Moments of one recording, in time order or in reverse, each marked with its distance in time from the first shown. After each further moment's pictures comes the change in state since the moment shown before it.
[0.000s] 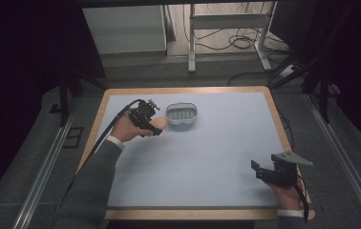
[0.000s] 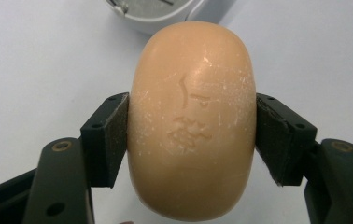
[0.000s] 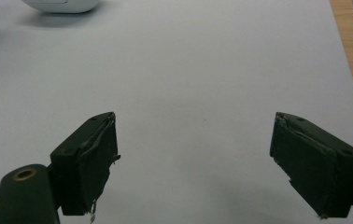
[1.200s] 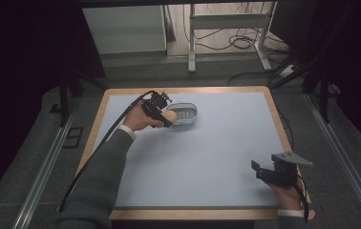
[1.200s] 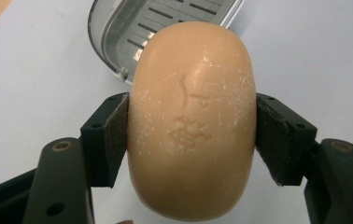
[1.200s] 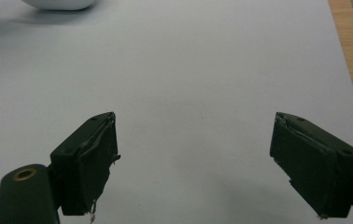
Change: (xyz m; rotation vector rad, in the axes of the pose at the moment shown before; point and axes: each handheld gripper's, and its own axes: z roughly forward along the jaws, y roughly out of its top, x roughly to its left) left arm 0.003 0.048 0.018 0.023 0.000 0.066; right arm -0.001 -0.001 0.001 0.006 -0.006 -0.003
